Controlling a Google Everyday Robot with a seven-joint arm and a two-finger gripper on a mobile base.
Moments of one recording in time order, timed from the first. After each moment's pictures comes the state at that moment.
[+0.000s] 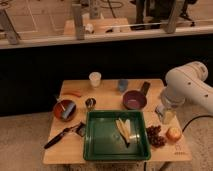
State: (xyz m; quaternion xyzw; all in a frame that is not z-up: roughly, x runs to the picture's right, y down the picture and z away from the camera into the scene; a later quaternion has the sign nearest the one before) arm 0.285 0.106 0.684 -0.28 0.02 0.02 0.96
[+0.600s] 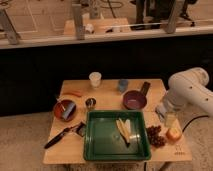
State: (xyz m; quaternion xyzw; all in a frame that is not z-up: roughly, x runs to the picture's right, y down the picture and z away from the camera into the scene) arm 0.315 0.136 0.719 -0.29 0.01 0.04 0.96
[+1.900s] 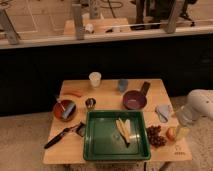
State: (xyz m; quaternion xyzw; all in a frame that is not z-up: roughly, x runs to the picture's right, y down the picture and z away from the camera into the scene) arm 0.389 0.219 0.775 -0.34 -0.03 0.11 0.93
